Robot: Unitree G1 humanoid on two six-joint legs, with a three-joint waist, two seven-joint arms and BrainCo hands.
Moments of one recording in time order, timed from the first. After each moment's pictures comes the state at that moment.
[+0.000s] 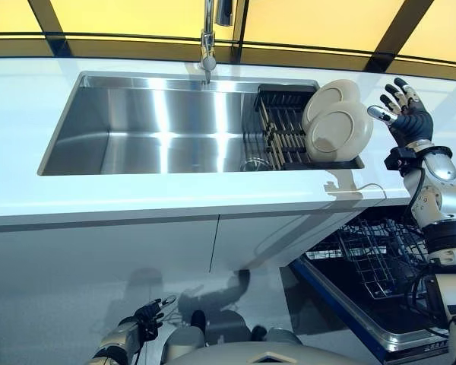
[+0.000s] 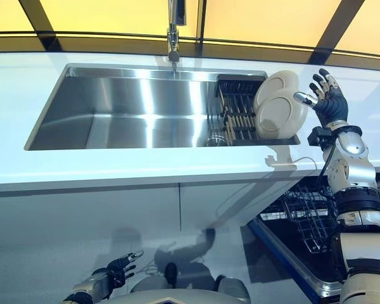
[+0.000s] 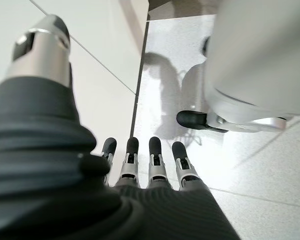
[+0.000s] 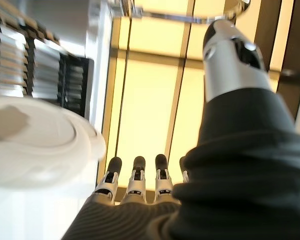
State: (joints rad) left arm 0.00 0.30 -0.15 1.07 -0.46 0.13 -0.15; right arm -0.61 -0.77 0.05 0.58 0.70 -0.01 0.04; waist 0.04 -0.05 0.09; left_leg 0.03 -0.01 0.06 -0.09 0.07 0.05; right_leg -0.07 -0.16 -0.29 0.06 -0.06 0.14
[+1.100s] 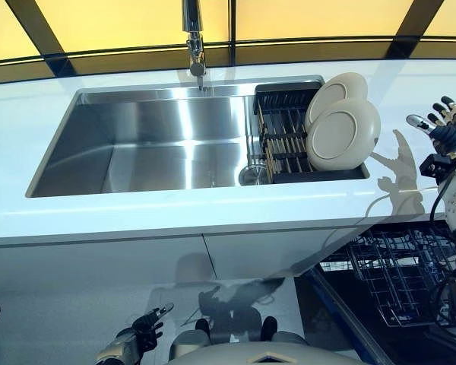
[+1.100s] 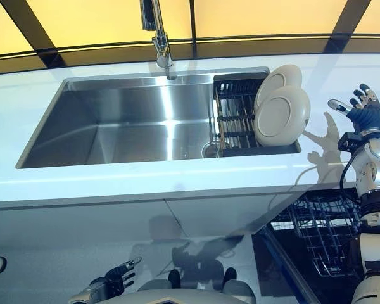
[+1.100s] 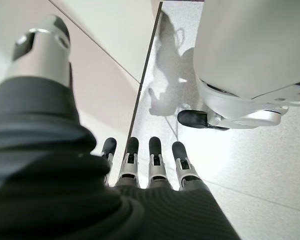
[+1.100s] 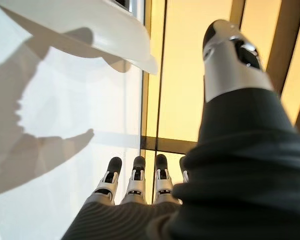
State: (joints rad) left arm 0.07 0.29 -0.13 1.04 -0.48 0.12 -0.16; right arm -0.60 -0.87 0.02 0.75 0.66 0.05 0.02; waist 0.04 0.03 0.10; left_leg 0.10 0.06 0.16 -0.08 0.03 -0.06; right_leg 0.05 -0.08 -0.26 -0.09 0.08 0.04
